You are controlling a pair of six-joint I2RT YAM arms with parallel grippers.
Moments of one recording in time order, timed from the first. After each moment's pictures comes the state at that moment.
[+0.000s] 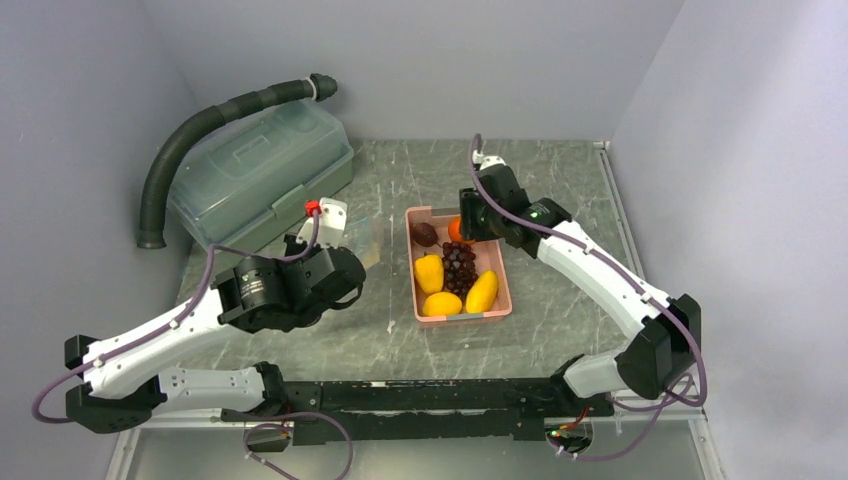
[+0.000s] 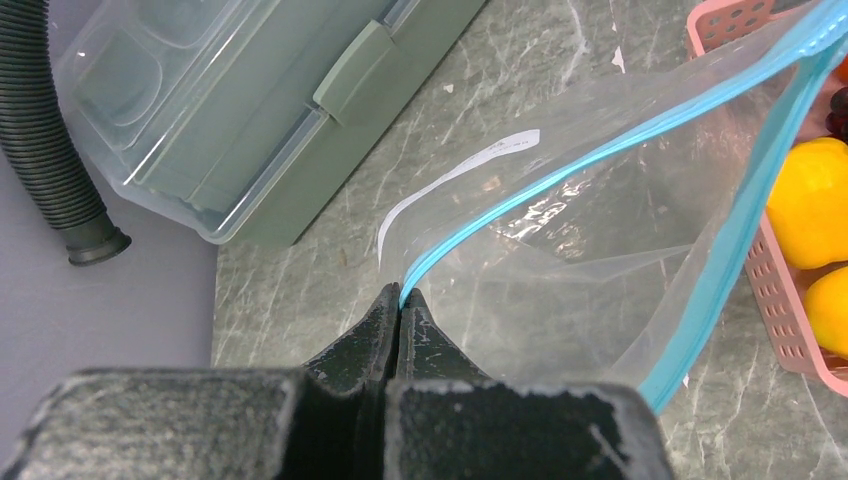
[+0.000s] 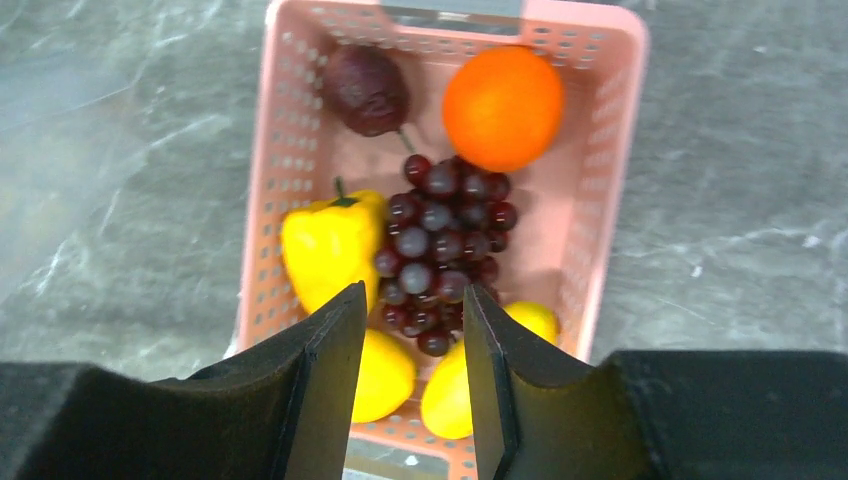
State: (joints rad) left arm -1.16 1.05 1.30 -1.24 -1.05 -0.59; right arm 0.58 1.39 1.25 -0.66 0.16 0.38
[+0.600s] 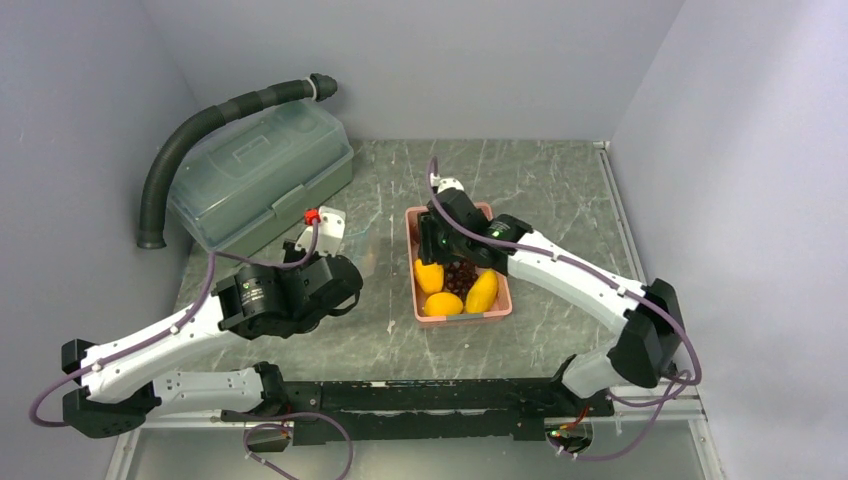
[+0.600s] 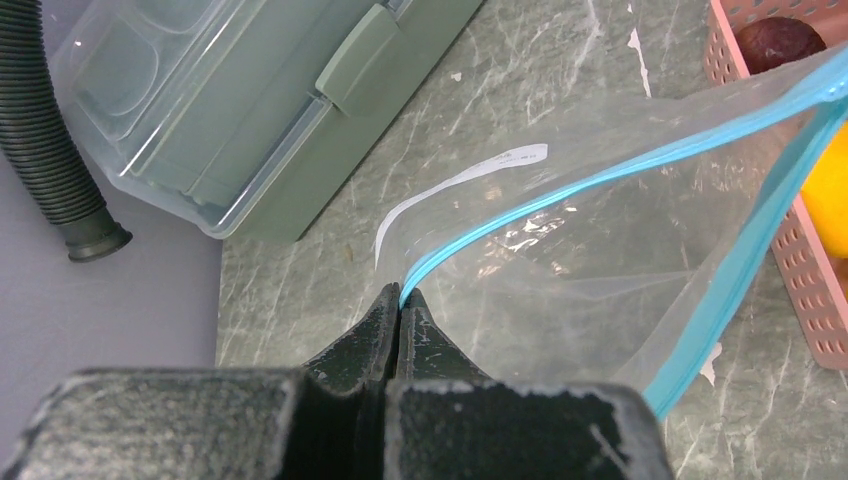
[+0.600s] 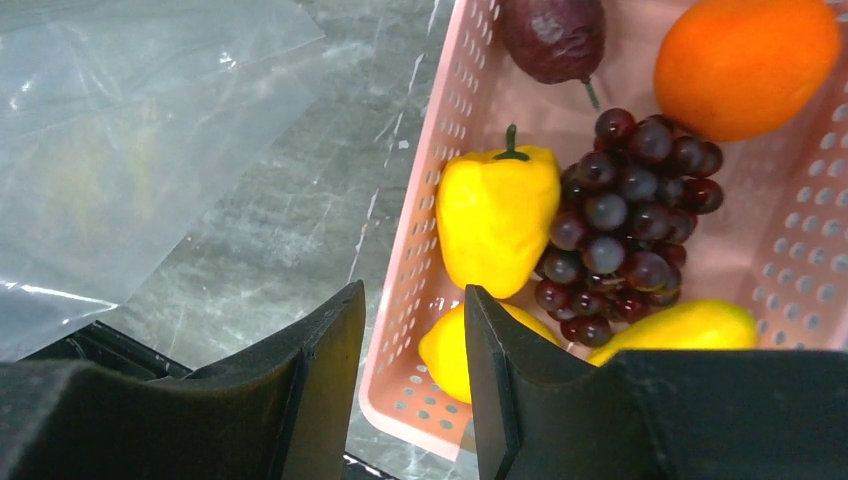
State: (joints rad) left arm -1.16 1.00 1.21 -1.19 -1.06 -0.56; right arm 0.84 1.44 1.26 -0.60 0.16 0.54
